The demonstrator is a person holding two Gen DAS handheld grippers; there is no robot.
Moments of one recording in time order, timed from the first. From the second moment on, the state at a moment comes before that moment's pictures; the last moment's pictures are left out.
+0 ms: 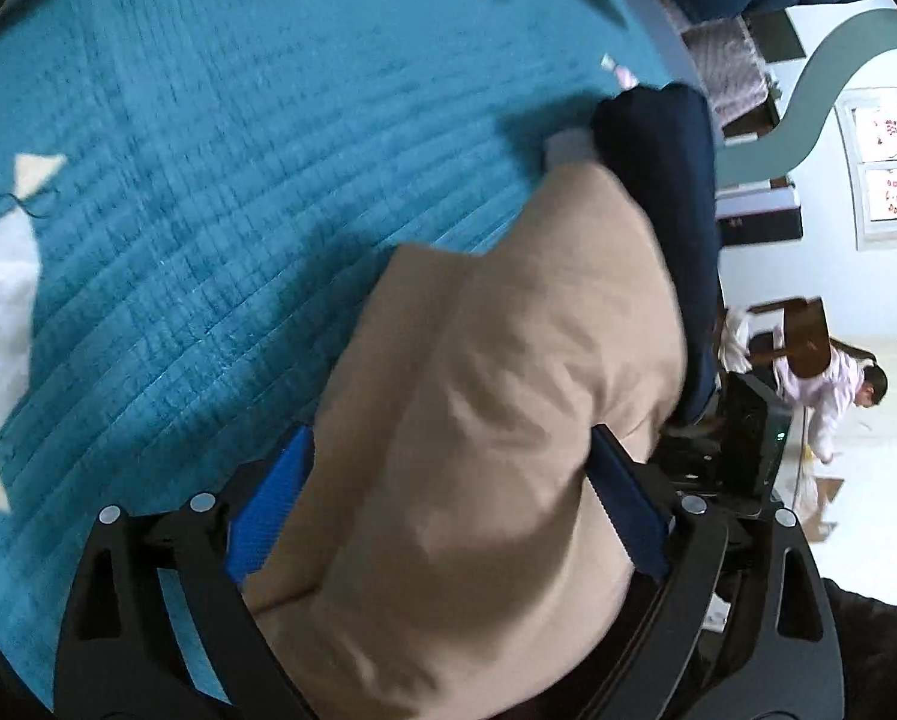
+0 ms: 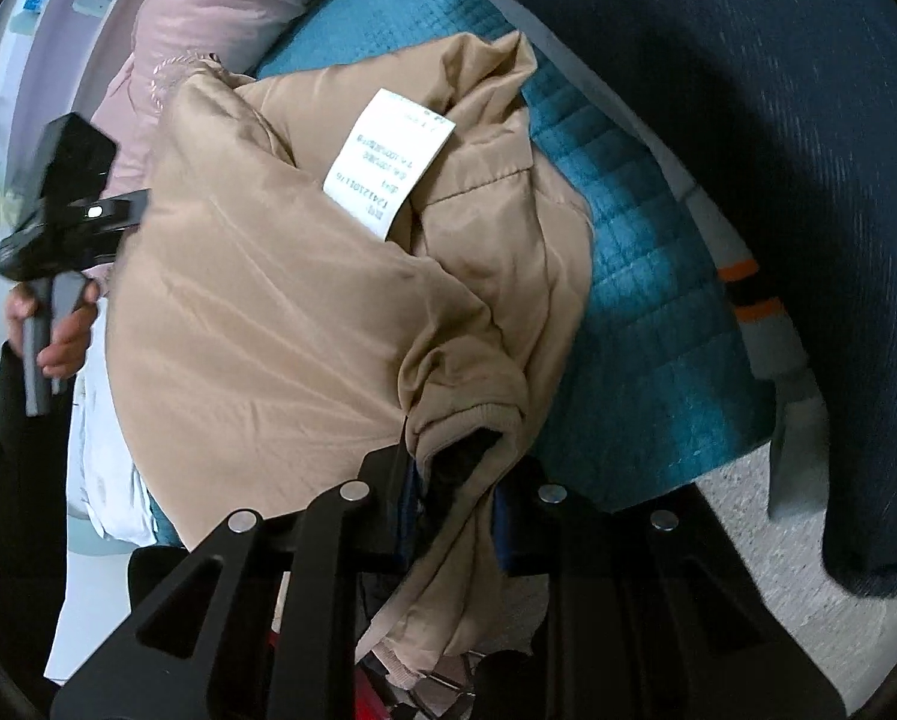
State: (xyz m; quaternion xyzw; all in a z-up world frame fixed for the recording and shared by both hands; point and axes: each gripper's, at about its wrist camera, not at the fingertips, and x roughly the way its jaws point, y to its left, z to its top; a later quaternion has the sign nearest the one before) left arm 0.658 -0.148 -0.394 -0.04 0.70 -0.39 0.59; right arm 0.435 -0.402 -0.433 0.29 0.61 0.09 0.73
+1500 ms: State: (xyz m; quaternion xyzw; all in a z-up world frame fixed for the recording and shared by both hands) left arm 0.530 -0.235 -0.394 0.22 0.58 -0.35 0.70; right arm 0.455 -0.390 -0.450 0.30 0.63 0.09 0.72
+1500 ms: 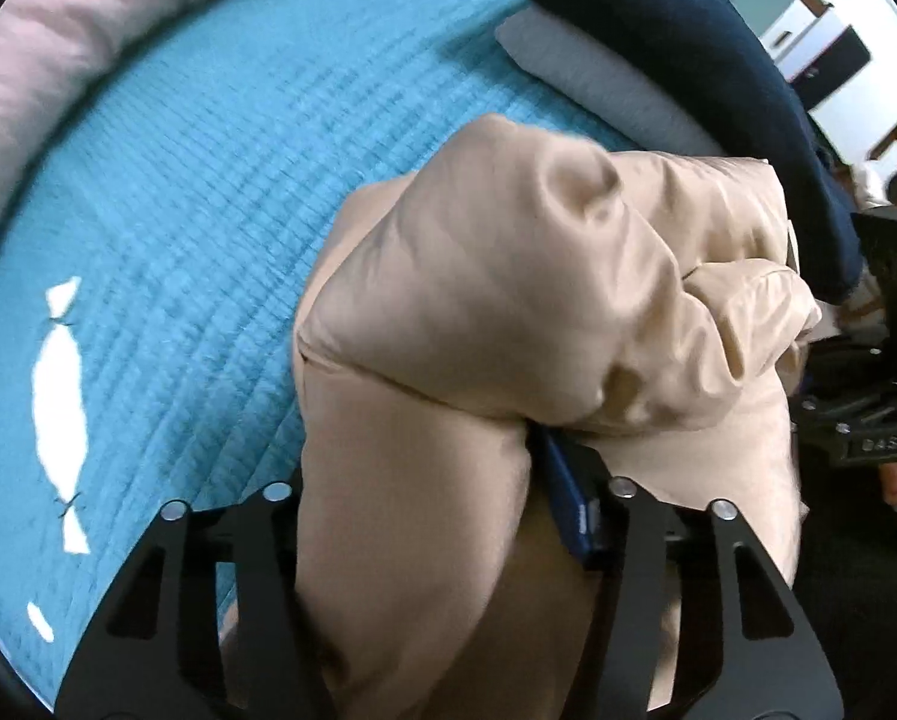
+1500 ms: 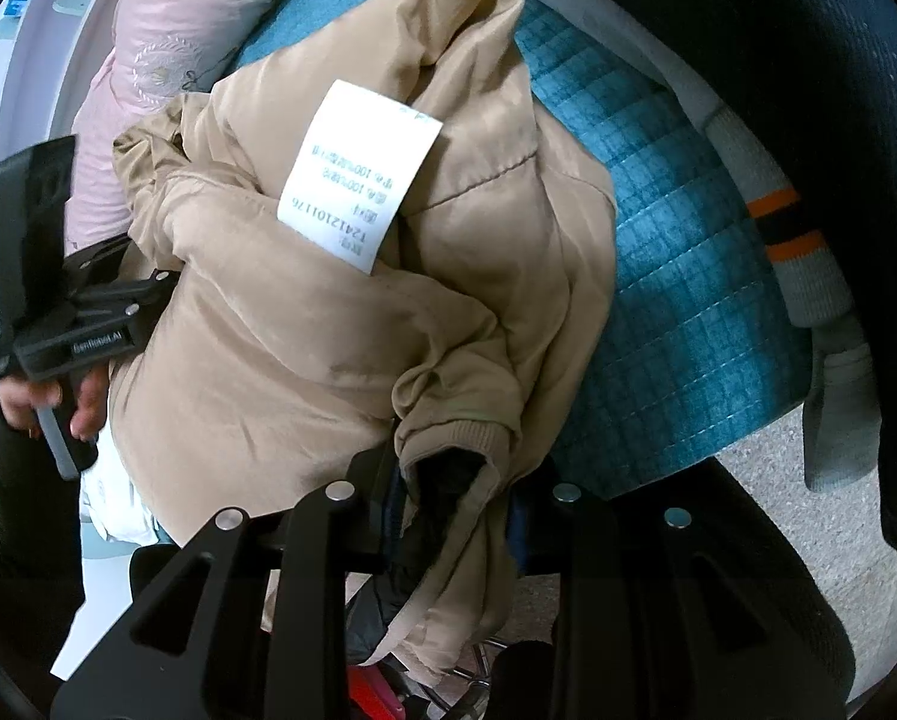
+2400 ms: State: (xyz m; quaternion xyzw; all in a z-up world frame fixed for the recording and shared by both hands) left arm 0.466 -0.255 -0.391 0.29 0.47 -0.24 0.80; right arm 0.450 -0.375 -0.433 0.26 0.62 0.07 0.74
